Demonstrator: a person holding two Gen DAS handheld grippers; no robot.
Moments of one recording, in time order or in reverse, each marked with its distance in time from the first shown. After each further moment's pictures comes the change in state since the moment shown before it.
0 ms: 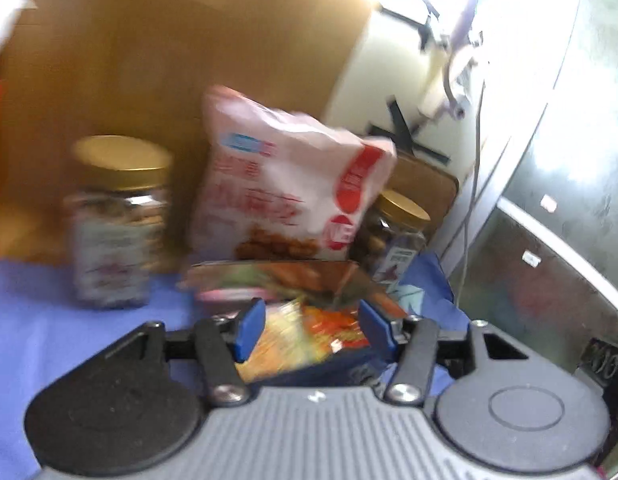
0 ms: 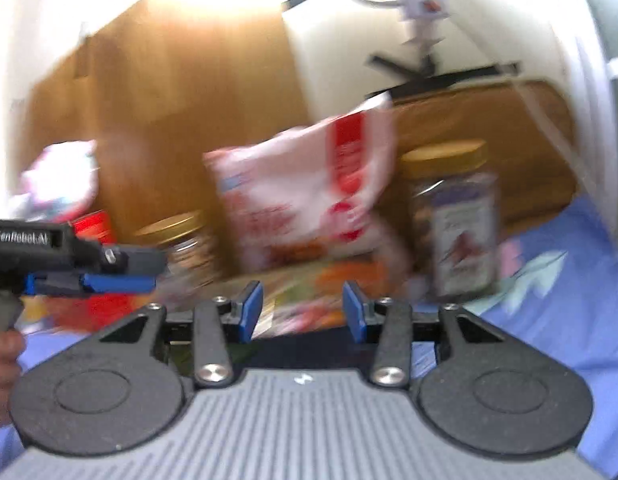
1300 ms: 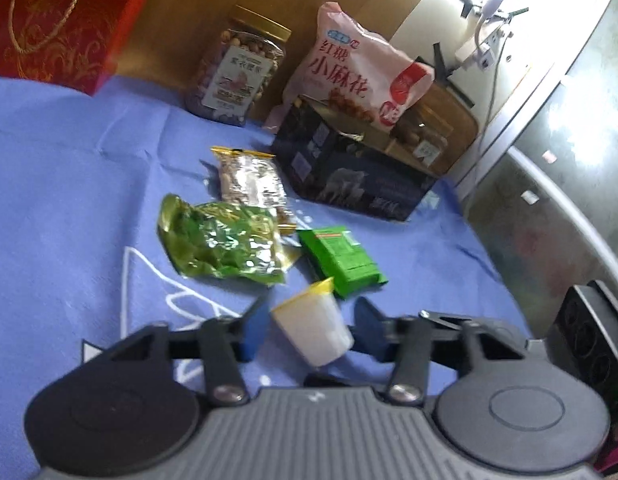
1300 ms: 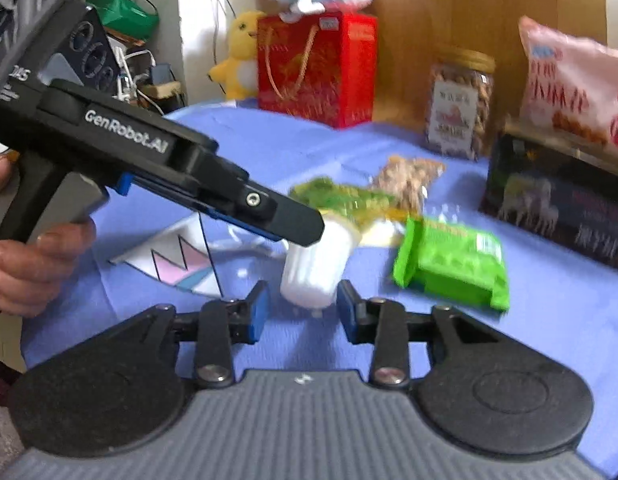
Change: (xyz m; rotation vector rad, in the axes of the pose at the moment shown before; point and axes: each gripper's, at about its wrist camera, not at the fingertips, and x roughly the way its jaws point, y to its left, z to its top) left arm -0.100 0.037 -0.139 -0.154 0.143 0.038; right arm -0.032 0.155 -0.116 -0.417 0.401 0.378
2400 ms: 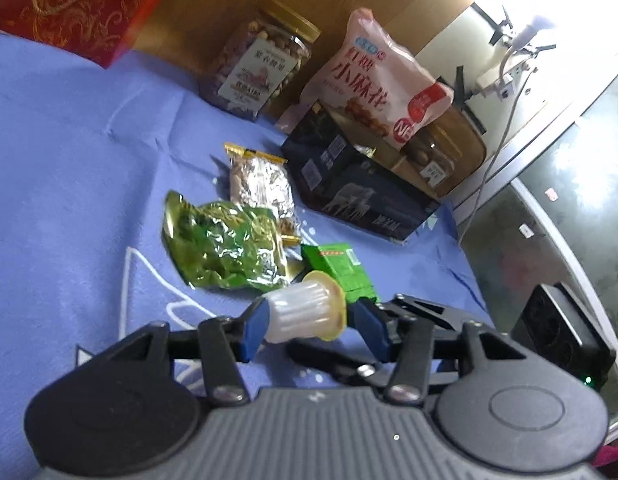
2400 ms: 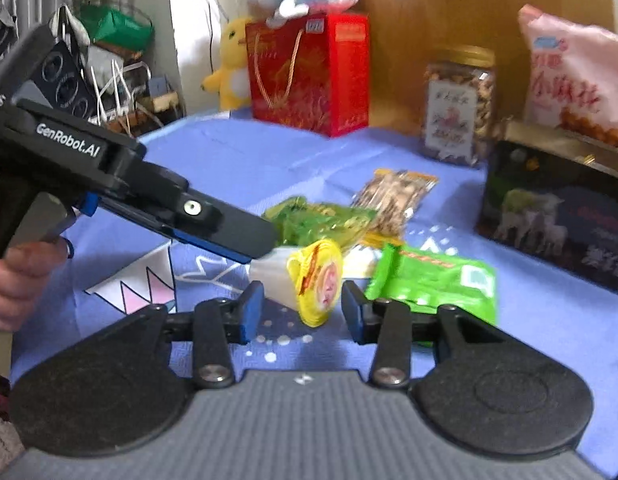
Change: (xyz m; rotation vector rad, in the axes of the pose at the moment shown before) left arm 0.007 0.016 0.015 -0.155 0.025 -0.062; right arm 0.021 -0.029 0.024 0.018 0.009 0.063
